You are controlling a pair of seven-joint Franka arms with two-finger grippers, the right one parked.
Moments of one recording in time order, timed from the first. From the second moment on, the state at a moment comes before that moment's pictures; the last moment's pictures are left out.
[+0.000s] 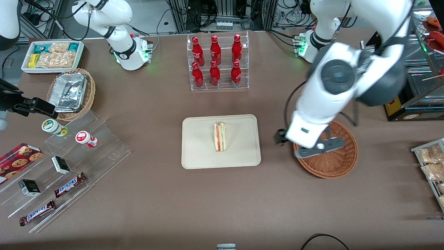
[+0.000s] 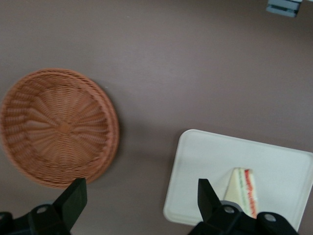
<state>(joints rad) -0.03 0.41 -0.49 -1.30 0.22 1.67 -0.74</state>
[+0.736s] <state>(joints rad) 0.11 0.19 -0.28 -1.38 0.04 1.48 -0.17</state>
